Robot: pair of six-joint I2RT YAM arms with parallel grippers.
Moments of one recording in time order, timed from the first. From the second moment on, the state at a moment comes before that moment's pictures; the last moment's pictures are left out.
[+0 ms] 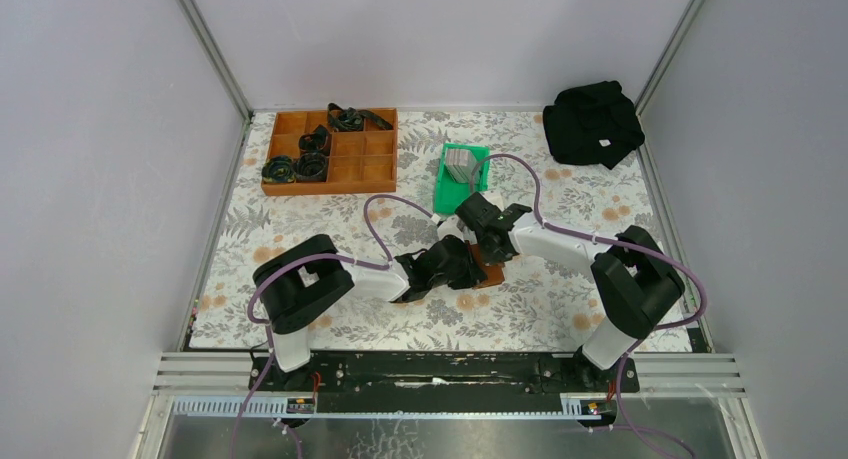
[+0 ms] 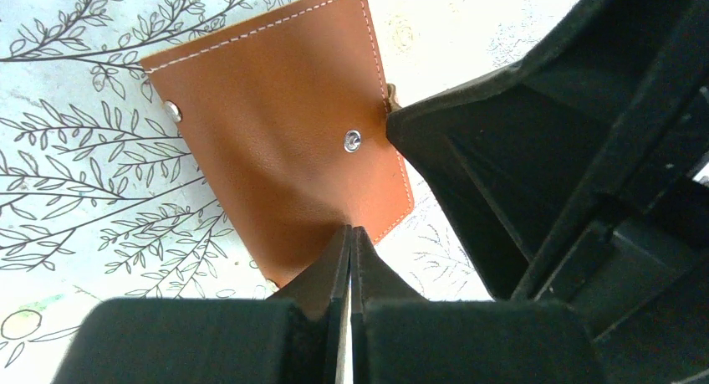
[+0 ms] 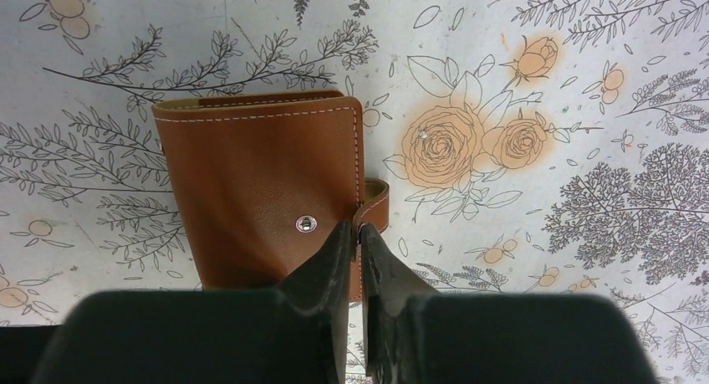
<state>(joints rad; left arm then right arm) -1.00 1.83 0.82 0.37 -0.07 -1.04 0.74 1.65 1.02 -0.65 0.36 0.48</state>
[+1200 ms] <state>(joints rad) -1.00 1.83 0.80 0.42 -0.07 -1.06 0.76 1.65 1.03 -0.63 0.30 0.47</state>
